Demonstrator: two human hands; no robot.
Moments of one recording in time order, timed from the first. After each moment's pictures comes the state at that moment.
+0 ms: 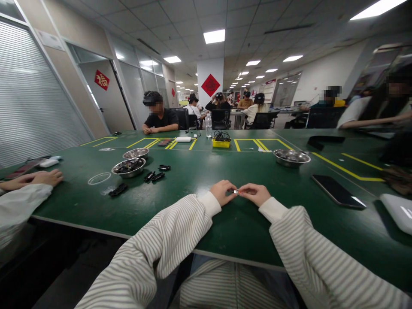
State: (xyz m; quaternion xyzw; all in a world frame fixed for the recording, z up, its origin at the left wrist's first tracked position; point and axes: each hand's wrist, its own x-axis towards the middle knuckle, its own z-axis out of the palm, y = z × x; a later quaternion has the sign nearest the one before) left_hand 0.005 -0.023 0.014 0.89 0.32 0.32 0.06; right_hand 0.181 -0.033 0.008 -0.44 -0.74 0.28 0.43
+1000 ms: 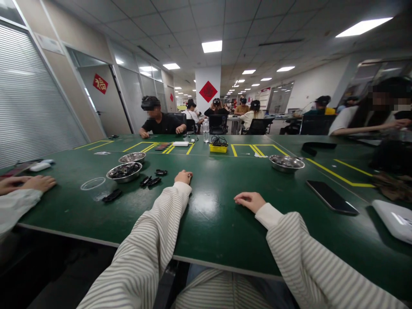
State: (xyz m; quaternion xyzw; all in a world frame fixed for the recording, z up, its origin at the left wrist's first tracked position) left_hand -0.106 0.082 0.004 0.71 0.69 0.17 -0.05; right_hand 0.184 -0.030 0.008 -0.49 -0.76 0.27 0.32
